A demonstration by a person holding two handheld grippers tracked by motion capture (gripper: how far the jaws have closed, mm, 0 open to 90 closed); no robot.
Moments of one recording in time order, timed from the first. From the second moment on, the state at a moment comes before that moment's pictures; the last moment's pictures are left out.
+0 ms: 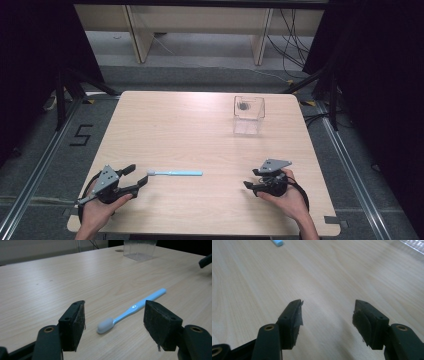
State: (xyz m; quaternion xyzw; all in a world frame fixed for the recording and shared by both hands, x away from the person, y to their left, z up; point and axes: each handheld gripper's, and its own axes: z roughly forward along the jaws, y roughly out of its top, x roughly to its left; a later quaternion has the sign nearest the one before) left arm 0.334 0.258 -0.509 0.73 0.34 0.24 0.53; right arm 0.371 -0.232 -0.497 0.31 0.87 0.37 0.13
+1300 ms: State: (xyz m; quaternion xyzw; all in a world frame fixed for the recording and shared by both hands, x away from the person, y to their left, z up) left arm 0.402 0.191 -0.451 0.94 0.11 0.10 0.29; right arm 0.363 -0.220 -0.479 0.26 0.91 0.32 0.11
